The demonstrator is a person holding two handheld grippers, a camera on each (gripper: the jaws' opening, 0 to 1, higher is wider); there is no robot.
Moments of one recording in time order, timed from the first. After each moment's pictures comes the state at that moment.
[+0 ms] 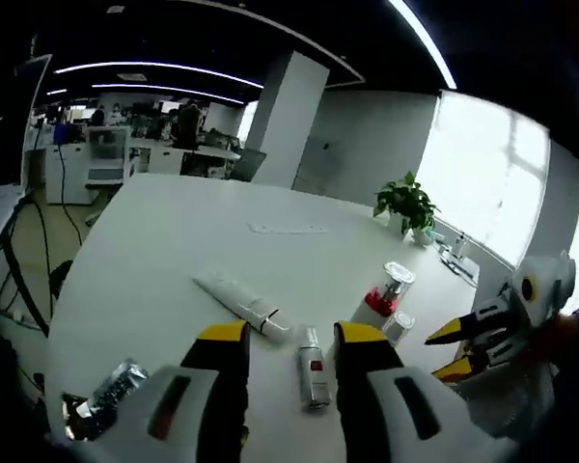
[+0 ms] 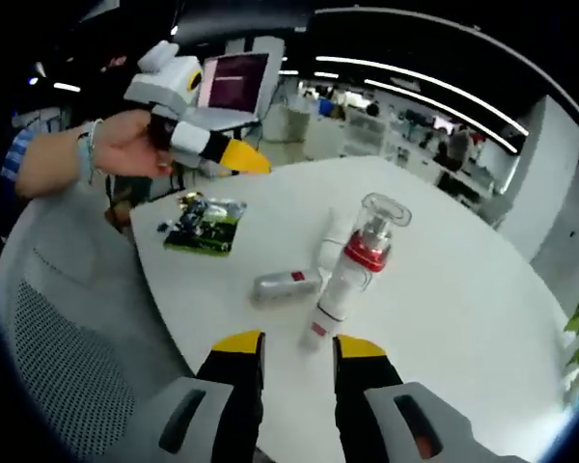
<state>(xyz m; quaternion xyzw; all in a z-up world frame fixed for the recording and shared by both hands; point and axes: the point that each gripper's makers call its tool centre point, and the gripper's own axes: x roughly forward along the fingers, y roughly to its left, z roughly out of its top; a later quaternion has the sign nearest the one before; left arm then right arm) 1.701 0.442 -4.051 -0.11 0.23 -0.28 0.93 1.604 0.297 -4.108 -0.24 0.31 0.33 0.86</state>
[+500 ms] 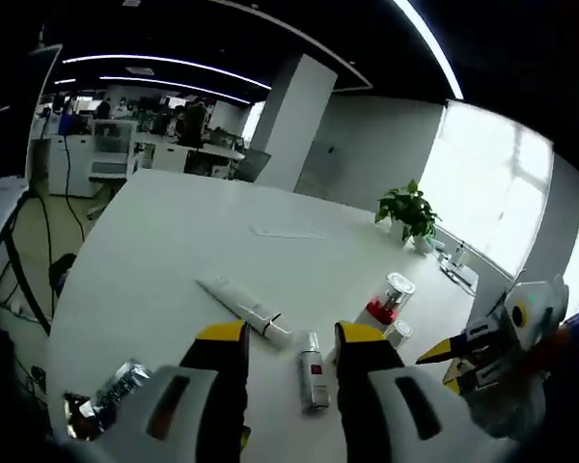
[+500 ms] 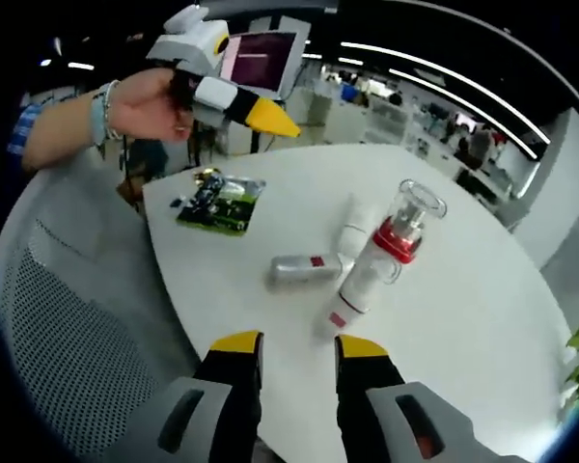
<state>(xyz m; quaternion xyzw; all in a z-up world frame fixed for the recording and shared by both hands) 1.703 0.446 -4.044 -0.11 0.23 -0.28 0.93 1.603 0.297 -4.110 -0.24 0.32 0.33 0.85</state>
